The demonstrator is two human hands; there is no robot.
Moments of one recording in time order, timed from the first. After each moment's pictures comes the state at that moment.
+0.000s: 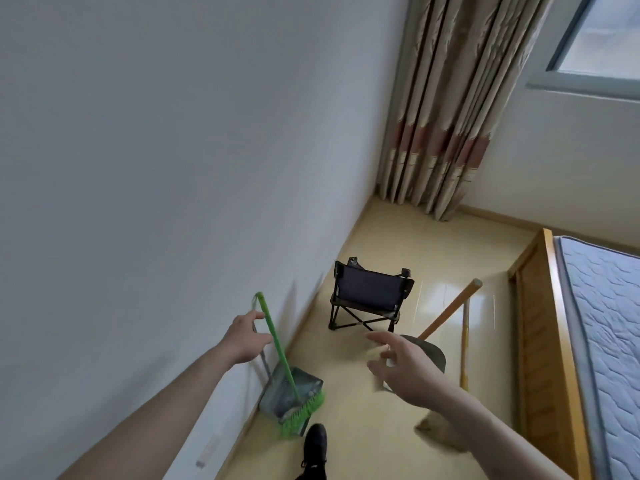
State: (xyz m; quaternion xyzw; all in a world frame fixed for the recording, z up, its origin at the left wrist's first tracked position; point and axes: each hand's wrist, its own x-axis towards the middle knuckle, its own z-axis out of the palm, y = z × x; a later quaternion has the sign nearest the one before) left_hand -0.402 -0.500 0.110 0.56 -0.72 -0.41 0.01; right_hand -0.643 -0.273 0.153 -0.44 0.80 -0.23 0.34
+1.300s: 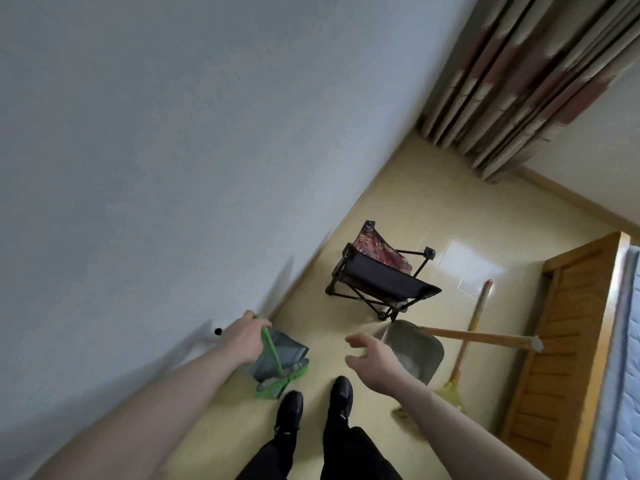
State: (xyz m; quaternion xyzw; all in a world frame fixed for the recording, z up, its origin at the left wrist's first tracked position) left_hand -0.524 -0.674 -0.067 0.52 -0.77 -0.28 -0.24; right_hand -0.771 -0.527 0.017 -0.37 0.78 -0.09 0.49
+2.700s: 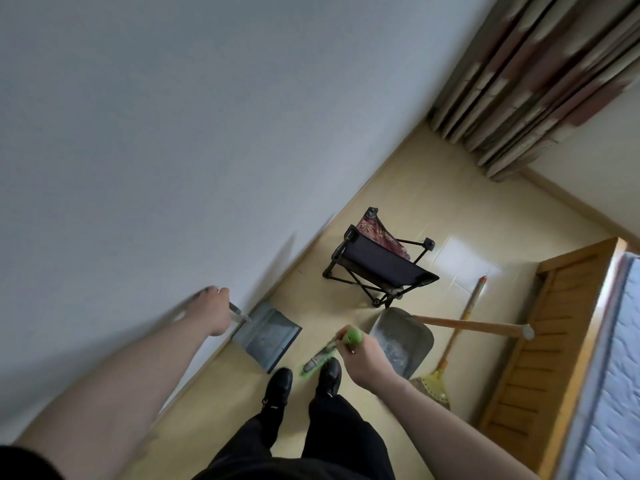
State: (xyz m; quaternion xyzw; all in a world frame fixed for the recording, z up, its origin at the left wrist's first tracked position) left_hand -0.460 -0.678 -0.071 0.57 -0.74 -0.22 -0.28; right_hand -0.743 -0.492 -0.016 -0.43 0.78 -0.11 0.43
